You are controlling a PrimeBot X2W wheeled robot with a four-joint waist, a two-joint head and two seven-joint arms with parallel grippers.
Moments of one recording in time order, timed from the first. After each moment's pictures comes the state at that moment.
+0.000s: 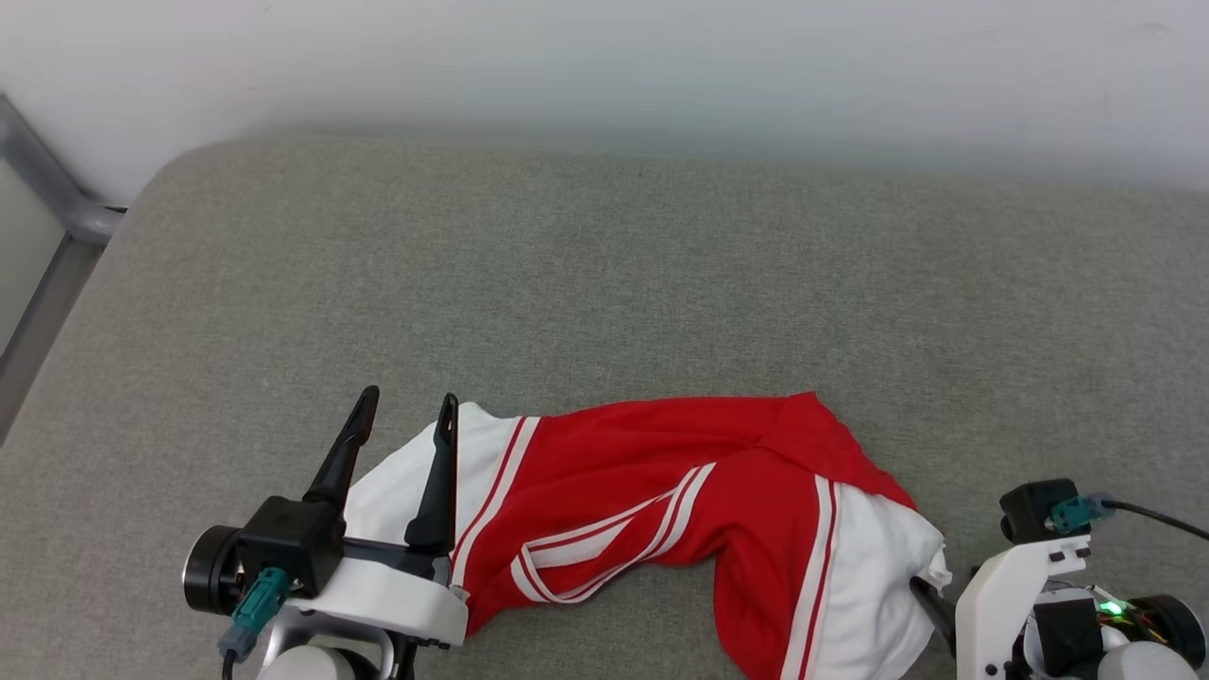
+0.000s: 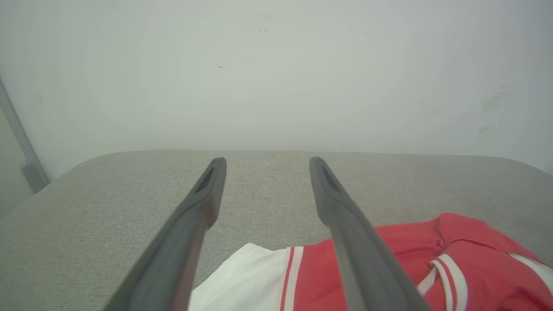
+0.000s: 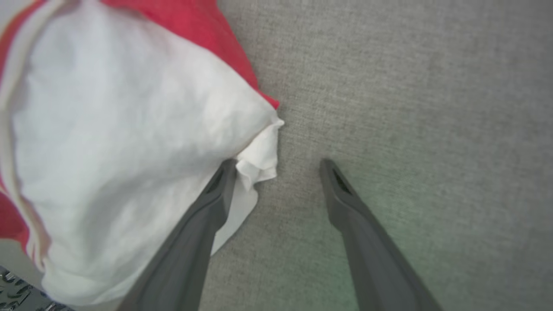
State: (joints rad) left arm -0.09 0.26 -0.31 -0.01 -0.35 0.11 -0.26; right arm -0.07 -0.19 0.06 0.21 0.26 0.13 0.63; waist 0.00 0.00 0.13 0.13
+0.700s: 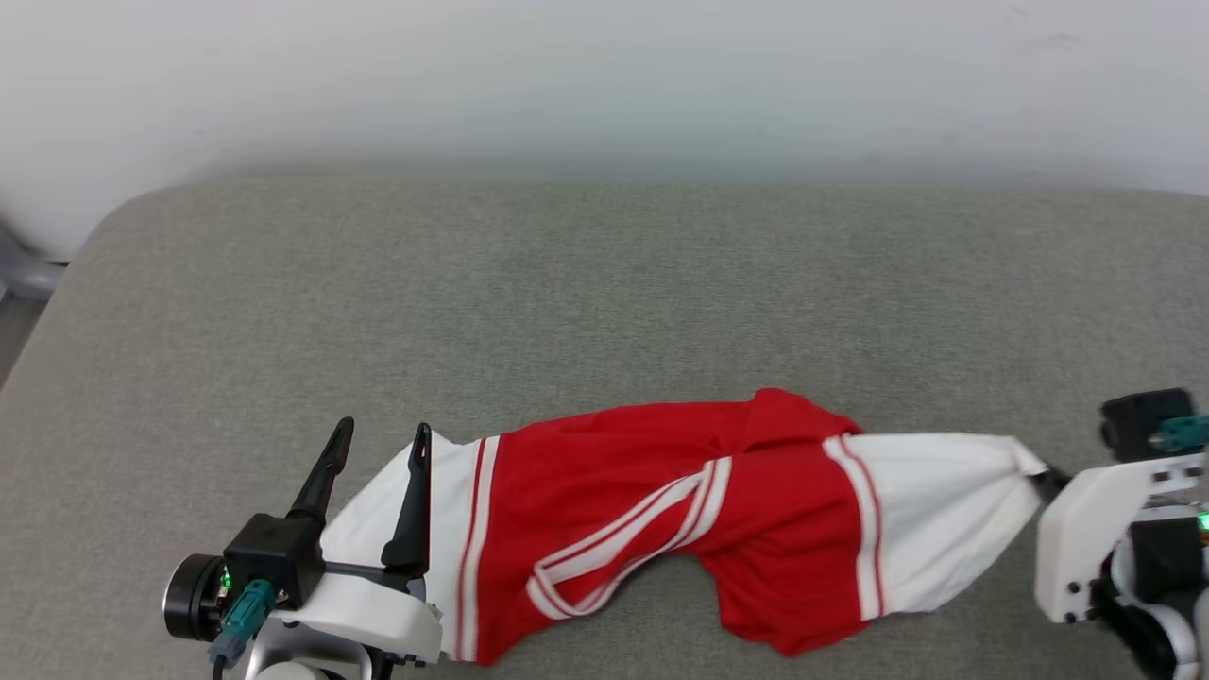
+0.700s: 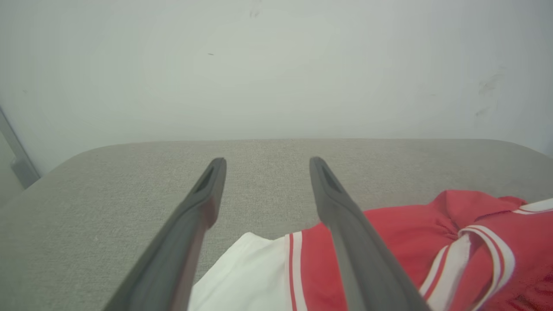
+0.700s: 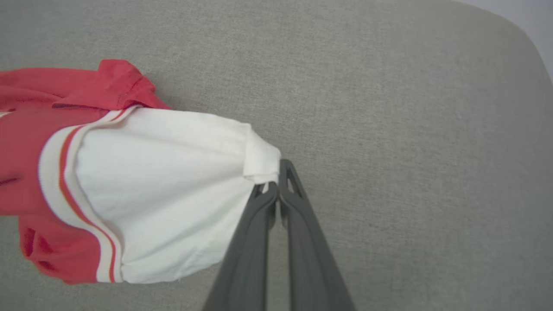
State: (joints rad) left arm -0.06 0.25 -0.25 0.06 -0.31 0.07 -0.26; right arm -0.13 -0.24 -0.04 0.06 0.22 0.13 0.63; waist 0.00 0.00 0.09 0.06
